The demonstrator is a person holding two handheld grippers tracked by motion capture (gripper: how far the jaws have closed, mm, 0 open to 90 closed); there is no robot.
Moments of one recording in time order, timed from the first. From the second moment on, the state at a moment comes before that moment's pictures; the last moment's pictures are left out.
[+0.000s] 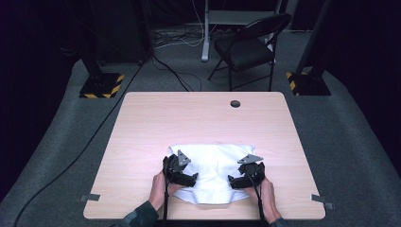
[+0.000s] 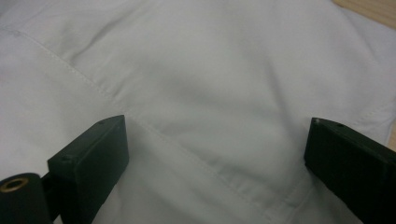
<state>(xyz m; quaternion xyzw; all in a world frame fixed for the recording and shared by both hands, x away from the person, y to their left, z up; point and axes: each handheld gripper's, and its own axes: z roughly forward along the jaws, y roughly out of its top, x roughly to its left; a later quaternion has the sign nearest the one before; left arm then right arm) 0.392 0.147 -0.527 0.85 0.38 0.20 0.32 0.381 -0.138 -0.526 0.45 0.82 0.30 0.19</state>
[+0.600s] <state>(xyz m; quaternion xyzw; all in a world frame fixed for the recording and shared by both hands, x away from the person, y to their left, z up) 0.418 0.154 -0.507 0.83 0.39 0.19 0.36 0.395 -0.148 -0.500 0.44 0.81 0.36 0.18</state>
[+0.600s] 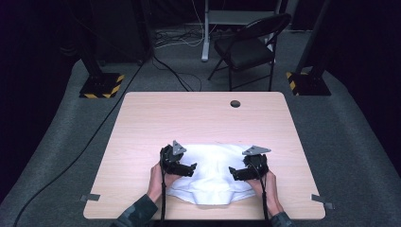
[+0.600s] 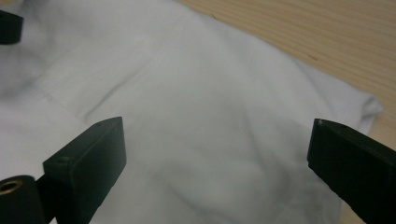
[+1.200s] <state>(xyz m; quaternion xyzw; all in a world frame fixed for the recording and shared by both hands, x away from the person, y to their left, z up) 0.448 0.161 -0.517 0.83 0.41 0.13 0.37 0.421 -0.149 -0.511 0.45 0.81 0.34 0.17</state>
